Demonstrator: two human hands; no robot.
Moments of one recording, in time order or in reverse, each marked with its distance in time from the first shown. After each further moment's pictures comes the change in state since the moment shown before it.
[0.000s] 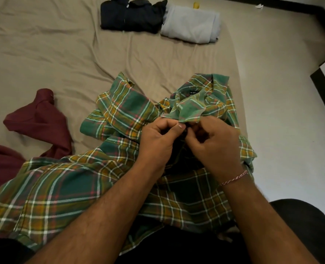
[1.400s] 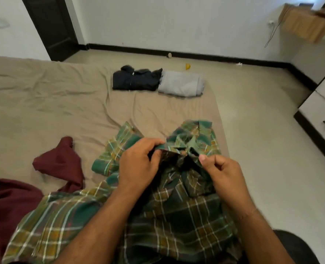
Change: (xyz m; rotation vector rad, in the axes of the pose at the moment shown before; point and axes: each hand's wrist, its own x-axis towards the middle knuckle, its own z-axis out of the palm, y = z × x) left_hand -0.006 0.070 -0.032 0.923 0.096 0.687; right_hand -0.008 0.002 -0.061 0.565 -0.073 0.543
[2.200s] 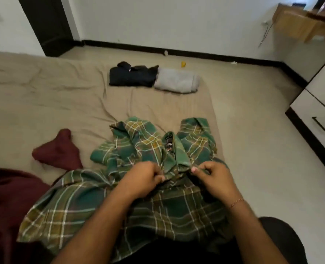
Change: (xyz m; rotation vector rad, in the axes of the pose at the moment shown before) left_hand -0.034 0.001 0.006 0.130 -0.838 -0.262; right_hand -0.008 0.049 -0.013 -0.456 -0.138 0.077
